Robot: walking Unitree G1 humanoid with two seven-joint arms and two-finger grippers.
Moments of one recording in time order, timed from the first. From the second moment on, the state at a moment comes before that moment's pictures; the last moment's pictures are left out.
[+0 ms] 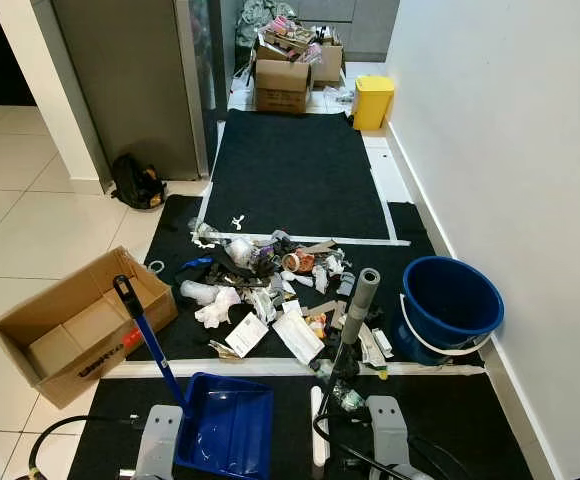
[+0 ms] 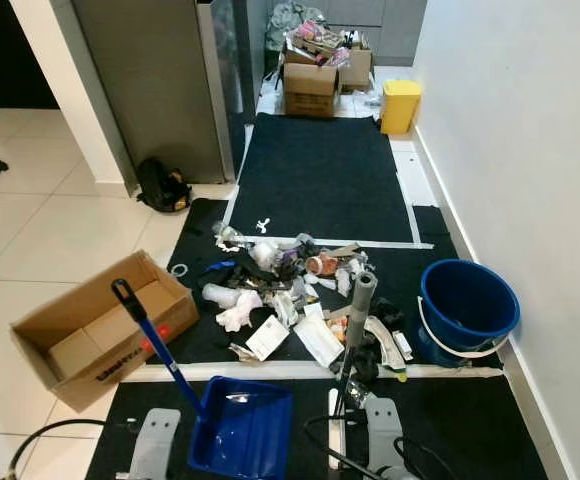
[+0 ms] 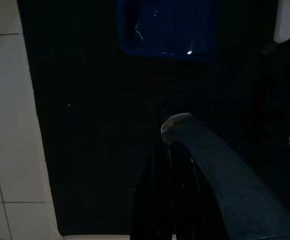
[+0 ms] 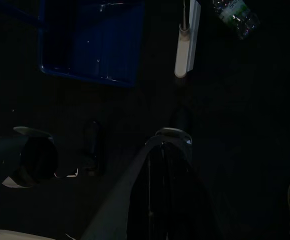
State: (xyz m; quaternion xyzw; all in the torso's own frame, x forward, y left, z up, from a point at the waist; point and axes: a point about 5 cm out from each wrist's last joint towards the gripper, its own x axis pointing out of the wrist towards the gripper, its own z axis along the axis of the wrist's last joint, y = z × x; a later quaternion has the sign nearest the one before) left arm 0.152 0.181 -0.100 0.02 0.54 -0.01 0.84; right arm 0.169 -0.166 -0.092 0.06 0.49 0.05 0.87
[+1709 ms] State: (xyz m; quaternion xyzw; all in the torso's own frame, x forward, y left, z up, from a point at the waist) left arm 0.159 0.180 -0.097 0.02 0.53 -0.02 0.85; right arm 0.168 -0.170 -0.092 0.10 0.49 0.03 0.87
